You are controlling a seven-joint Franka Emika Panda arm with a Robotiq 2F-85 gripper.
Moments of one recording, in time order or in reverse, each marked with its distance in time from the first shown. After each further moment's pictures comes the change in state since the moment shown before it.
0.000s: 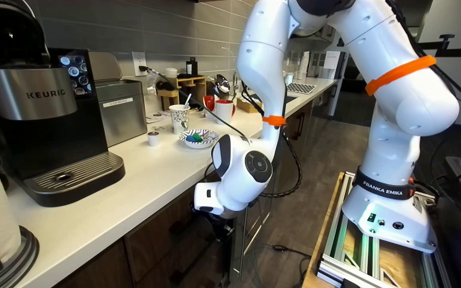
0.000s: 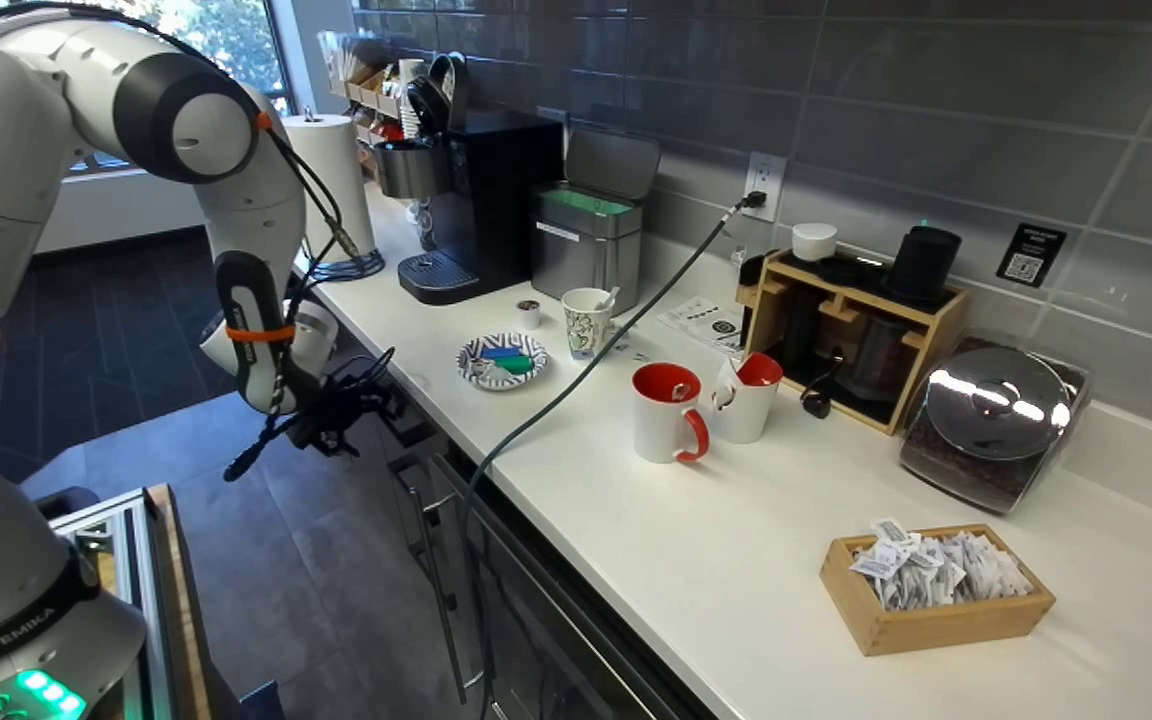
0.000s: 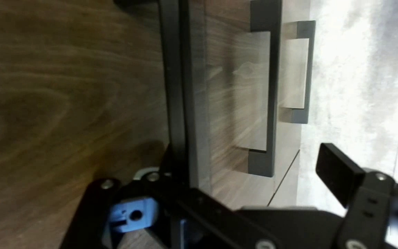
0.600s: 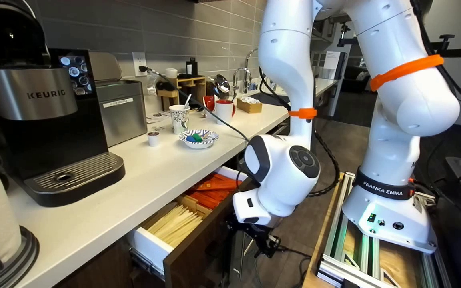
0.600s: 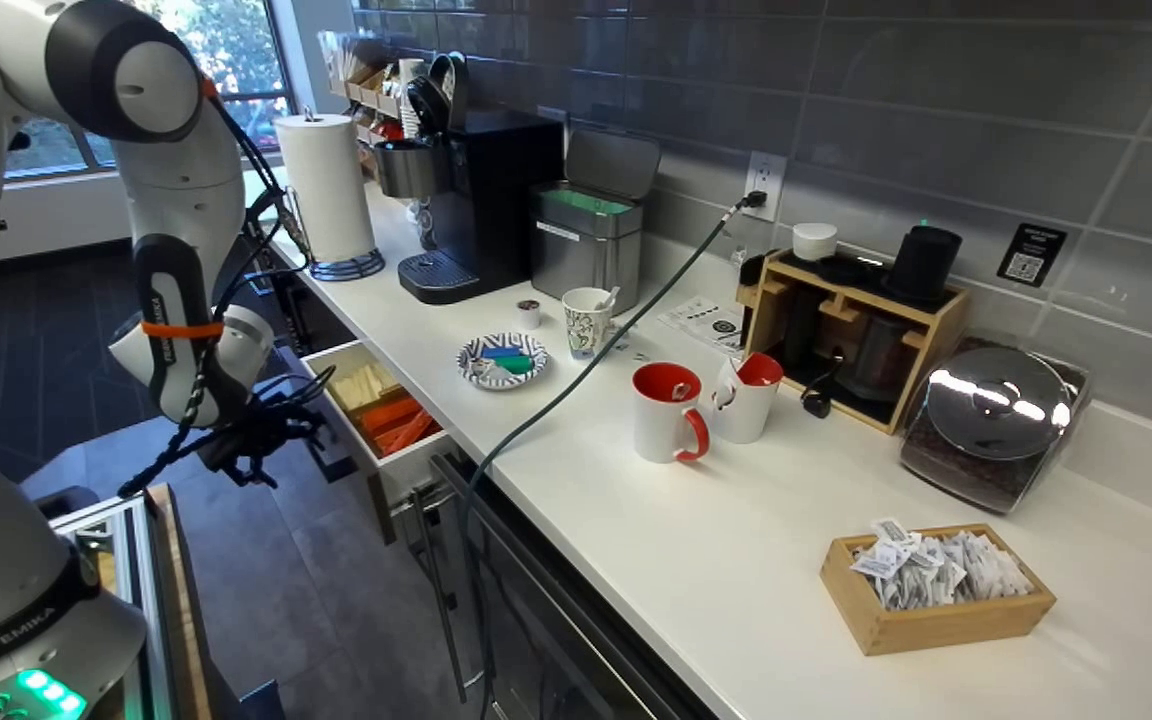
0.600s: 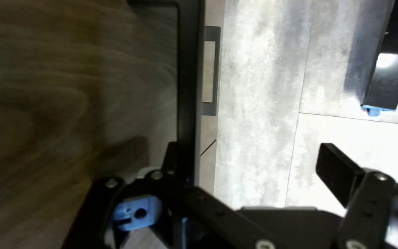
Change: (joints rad) arm 0.012 -0.139 0.093 -0.261 0.082 0.070 0.014
